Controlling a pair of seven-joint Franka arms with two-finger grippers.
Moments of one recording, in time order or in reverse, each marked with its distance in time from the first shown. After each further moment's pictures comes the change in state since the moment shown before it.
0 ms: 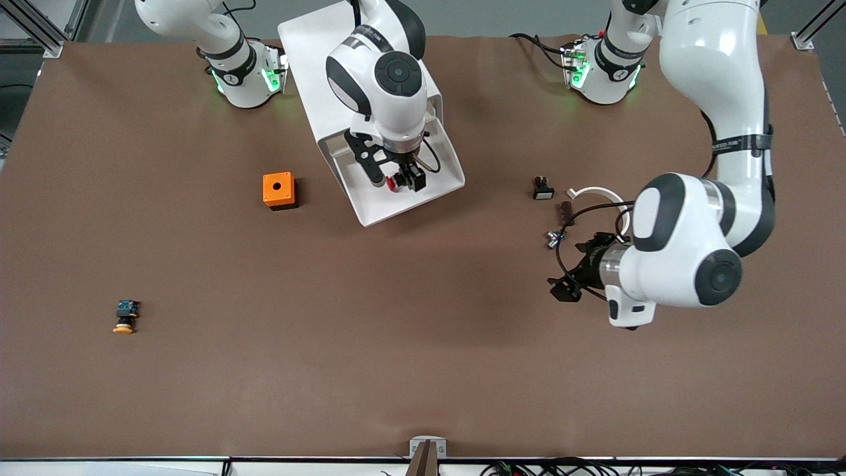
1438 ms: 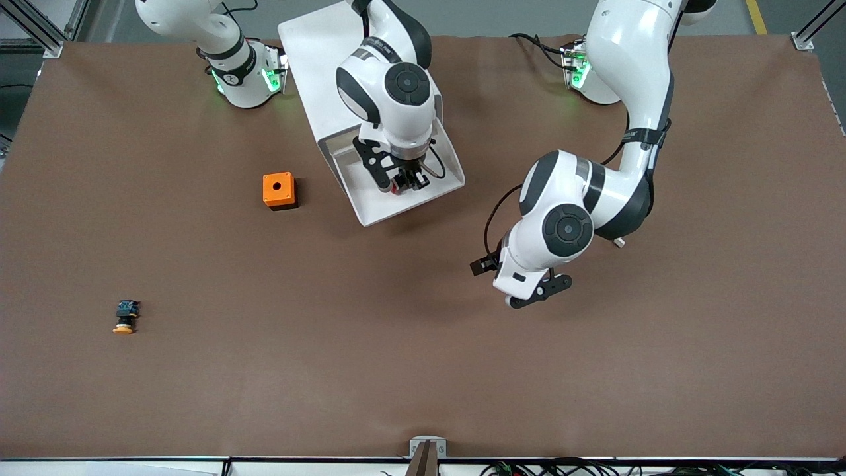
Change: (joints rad) left arm -0.211 -0.005 -0.016 -0.142 0.074 0.272 0.225; right arm 0.004 0.040 -0.015 0.044 0.000 0.005 -0.003
